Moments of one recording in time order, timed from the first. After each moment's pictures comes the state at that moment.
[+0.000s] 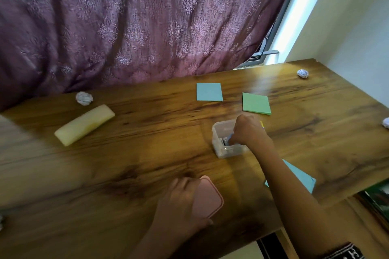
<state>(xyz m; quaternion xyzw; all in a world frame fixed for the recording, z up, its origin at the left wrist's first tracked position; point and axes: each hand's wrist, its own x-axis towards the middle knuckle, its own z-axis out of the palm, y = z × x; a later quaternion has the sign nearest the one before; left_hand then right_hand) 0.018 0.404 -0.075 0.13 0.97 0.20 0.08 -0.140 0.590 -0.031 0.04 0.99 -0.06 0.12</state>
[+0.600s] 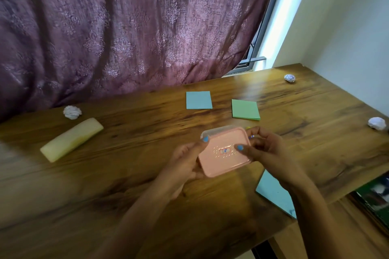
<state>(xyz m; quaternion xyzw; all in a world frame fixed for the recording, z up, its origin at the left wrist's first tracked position) -0.051 0.438 -0.010 -0.10 0.64 0.73 0.24 -0.055 0.647 -0.006 -0.04 0.78 -0.62 0.03</state>
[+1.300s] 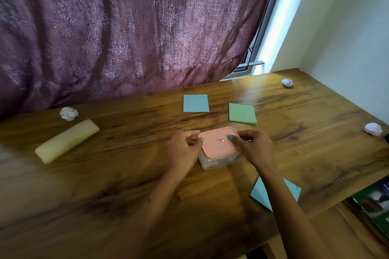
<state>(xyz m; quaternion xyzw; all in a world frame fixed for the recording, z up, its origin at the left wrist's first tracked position) -0.101 0.464 -0.043 -0.06 0.86 0.51 -0.05 -0.104 0.642 -0.042 0.10 0.90 -0.42 -0.08</state>
